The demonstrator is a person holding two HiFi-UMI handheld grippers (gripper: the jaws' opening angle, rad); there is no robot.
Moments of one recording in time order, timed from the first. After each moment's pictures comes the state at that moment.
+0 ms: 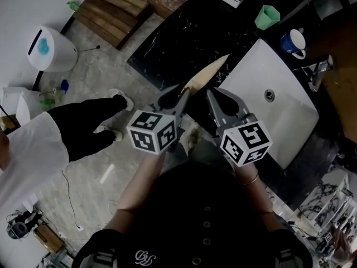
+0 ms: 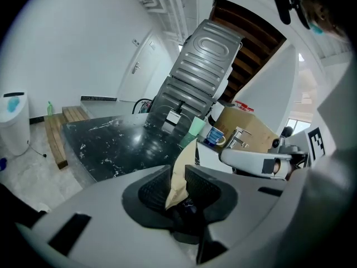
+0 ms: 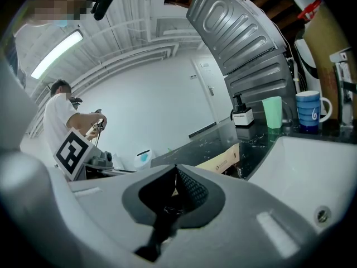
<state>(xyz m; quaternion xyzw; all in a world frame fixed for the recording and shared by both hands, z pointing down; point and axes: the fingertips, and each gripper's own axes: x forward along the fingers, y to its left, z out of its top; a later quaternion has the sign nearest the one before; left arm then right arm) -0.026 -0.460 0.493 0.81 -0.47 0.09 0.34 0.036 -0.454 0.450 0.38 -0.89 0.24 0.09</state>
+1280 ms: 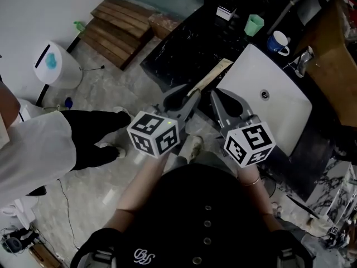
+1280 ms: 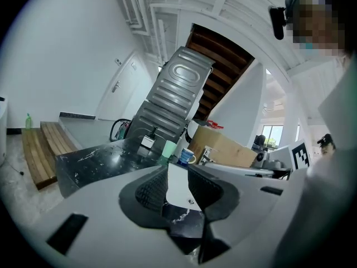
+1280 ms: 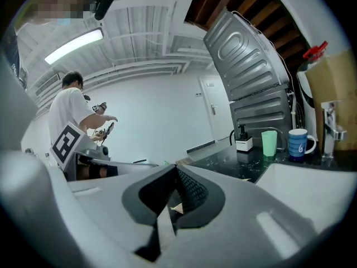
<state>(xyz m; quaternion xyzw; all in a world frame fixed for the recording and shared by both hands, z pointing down) -0.021 -0.409 0.395 0.88 -0.41 0.00 0.26 0.027 -0.398 0.381 0.41 -0.90 0.15 0.05</state>
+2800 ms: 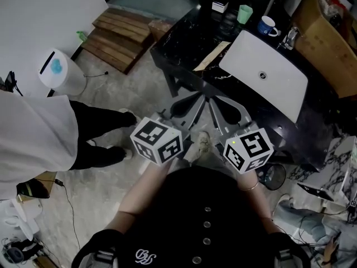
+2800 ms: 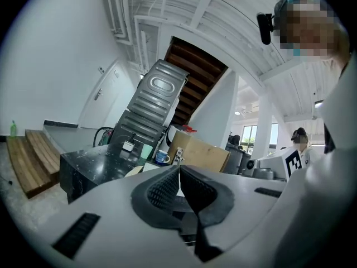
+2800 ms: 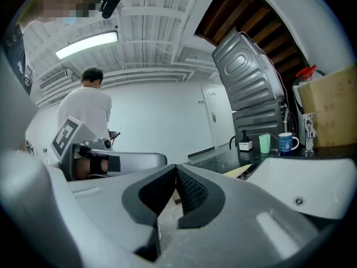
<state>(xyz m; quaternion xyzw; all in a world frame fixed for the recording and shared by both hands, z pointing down) -0.029 -0.266 0.358 0.92 -0.34 -0.04 0.20 -0.005 -0.253 0.367 0.43 -0.90 0.12 0.03</state>
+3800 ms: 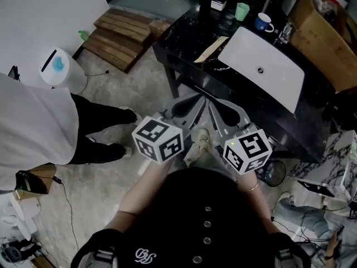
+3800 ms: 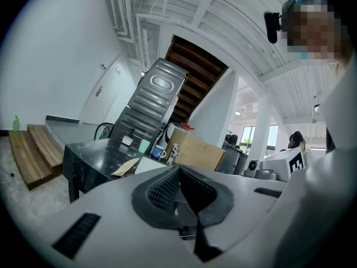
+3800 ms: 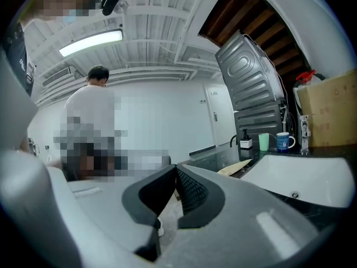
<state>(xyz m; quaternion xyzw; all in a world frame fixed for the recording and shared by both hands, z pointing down) -0.029 -0.220 0.363 0.92 -0.34 -0.03 0.22 -0.009 -0.203 0.371 0.43 -0.90 0.11 0.05</state>
